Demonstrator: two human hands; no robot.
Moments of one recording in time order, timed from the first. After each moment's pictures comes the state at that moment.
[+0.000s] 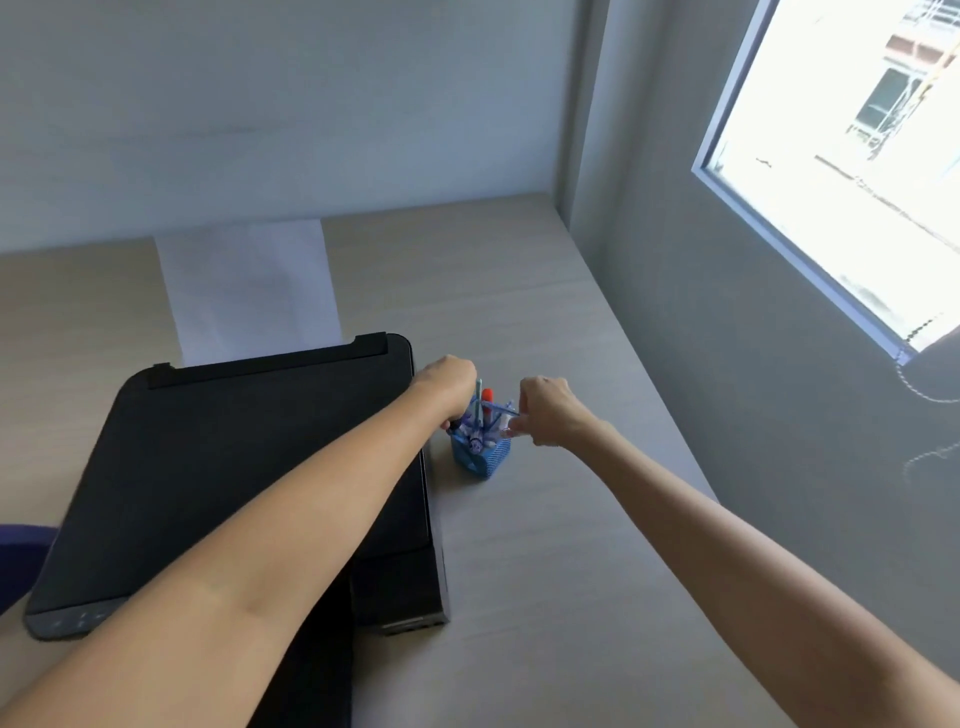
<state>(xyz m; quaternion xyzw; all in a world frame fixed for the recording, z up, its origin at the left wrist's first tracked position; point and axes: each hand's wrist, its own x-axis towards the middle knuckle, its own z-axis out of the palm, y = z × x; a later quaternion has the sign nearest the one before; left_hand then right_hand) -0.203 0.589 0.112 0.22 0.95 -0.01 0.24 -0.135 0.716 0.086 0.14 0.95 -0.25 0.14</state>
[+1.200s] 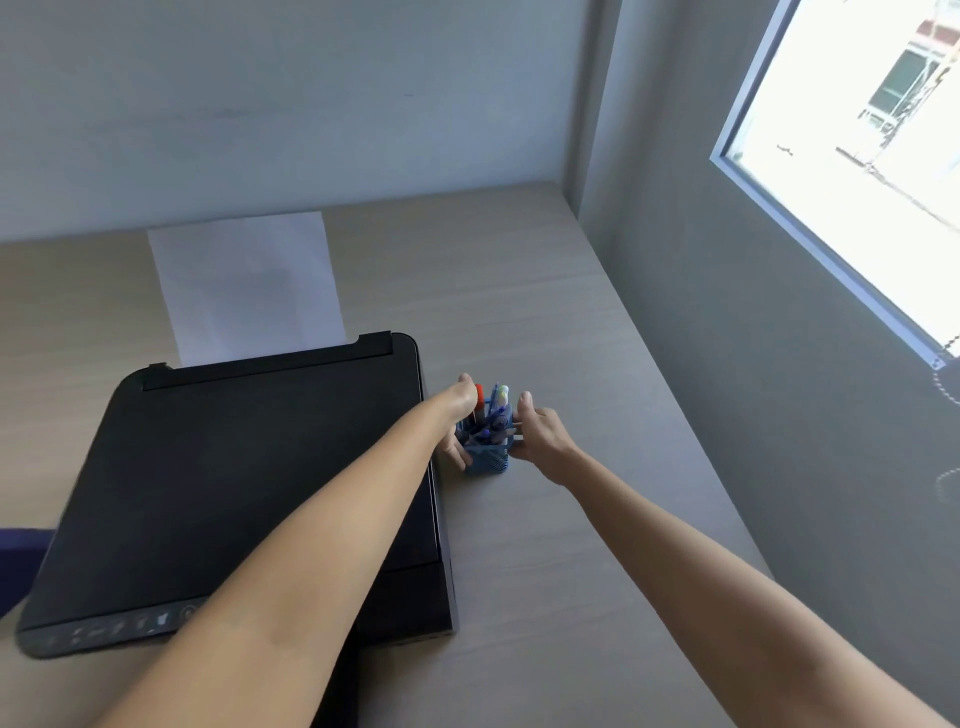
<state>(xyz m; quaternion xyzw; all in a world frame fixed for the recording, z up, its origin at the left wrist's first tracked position) -0.214 0.597 0.073 -0.21 0.76 0.41 0.47 -0.152 0.706 -0.013 0.33 0.67 -0.66 0.10</state>
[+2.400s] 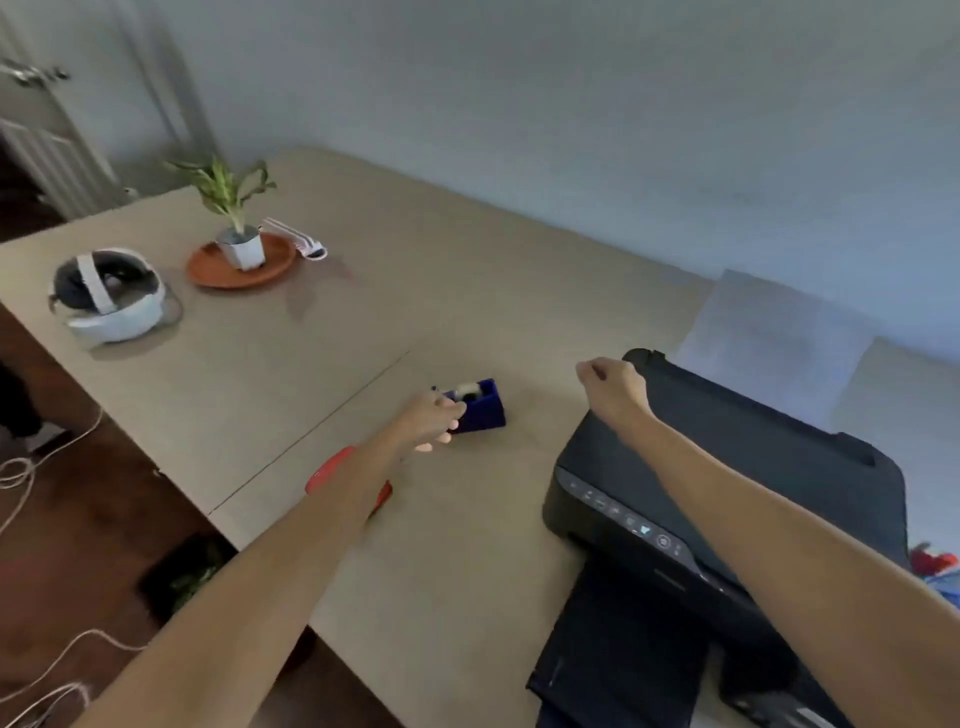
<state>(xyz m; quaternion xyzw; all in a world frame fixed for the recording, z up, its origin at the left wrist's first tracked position) -0.064 0.045 0.139 -0.28 0.81 0.50 0.13 -0.178 0.254 0.147 -0.07 0.89 -0.44 0.08</state>
